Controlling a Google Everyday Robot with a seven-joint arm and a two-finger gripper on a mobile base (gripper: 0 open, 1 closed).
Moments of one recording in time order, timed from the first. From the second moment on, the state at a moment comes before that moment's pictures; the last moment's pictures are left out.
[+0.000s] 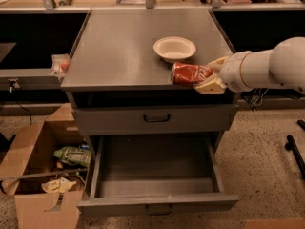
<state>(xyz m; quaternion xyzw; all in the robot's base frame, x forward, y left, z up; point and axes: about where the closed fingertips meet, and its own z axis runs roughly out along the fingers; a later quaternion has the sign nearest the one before) 0.624 -0.191 0.858 -0.47 0.76 -0.01 0.46</state>
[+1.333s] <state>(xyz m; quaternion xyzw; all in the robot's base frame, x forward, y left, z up) 0.703 -0.200 0.849 -0.45 0.80 0.03 0.41</state>
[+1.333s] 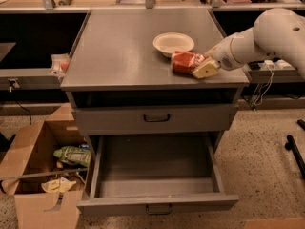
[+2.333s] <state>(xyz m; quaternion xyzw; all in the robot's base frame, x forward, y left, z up) 0.725 -0.206 0.842 -0.45 0.80 0.04 0.39</state>
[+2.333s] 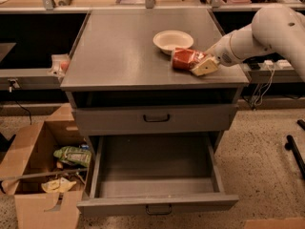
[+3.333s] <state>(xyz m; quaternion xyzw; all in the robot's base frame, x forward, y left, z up) 0.744 -0.214 0.863 -0.43 0.80 0.04 0.42</state>
